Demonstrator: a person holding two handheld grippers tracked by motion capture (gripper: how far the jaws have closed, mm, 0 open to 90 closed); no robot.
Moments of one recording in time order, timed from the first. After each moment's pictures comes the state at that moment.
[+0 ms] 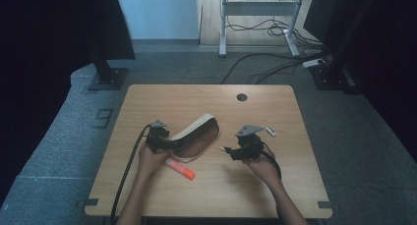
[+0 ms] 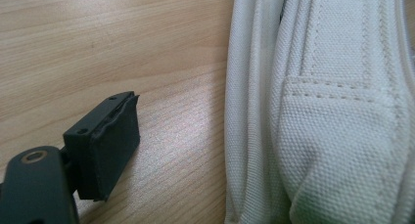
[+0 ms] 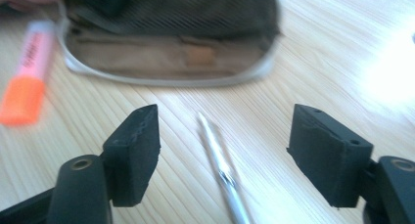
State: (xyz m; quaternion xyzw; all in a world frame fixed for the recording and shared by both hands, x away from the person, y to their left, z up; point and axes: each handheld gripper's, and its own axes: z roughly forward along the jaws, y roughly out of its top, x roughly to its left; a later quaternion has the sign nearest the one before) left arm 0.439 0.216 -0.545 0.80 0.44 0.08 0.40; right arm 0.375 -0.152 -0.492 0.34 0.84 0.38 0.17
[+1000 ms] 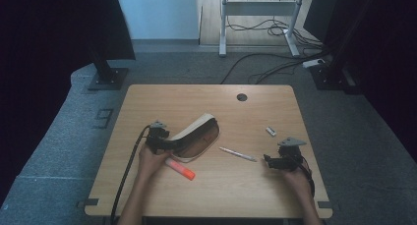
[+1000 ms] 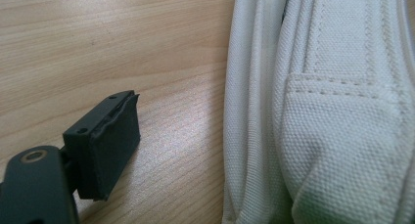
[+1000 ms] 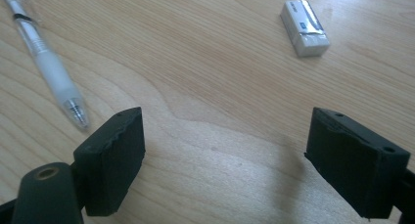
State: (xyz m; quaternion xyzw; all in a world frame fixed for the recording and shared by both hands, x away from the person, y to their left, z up) left arm 0.437 0.216 -0.546 0.80 0.44 0.08 0.40; right arm 0.359 -0.274 -0.548 0.47 0.79 0.34 0.22
